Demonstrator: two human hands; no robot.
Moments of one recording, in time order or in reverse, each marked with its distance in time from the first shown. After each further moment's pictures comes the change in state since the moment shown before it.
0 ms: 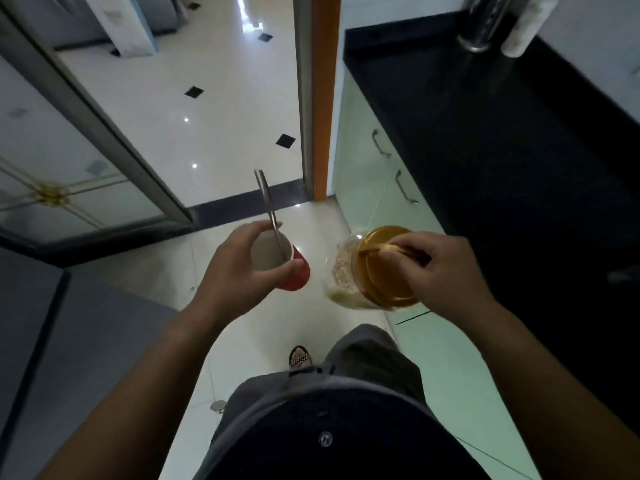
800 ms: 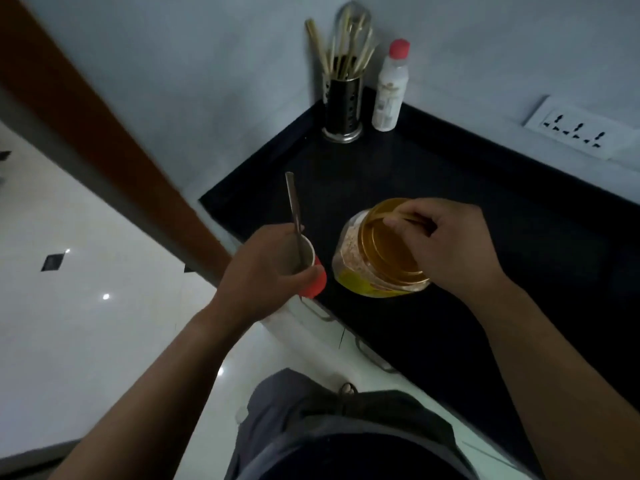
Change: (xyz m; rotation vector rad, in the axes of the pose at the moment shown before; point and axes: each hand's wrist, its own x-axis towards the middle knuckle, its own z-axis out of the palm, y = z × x) left_hand 0.476 0.164 0.082 0.128 -0.512 0.457; right_hand 0.352 0.108 -0.166 0.005 0.578 0.351
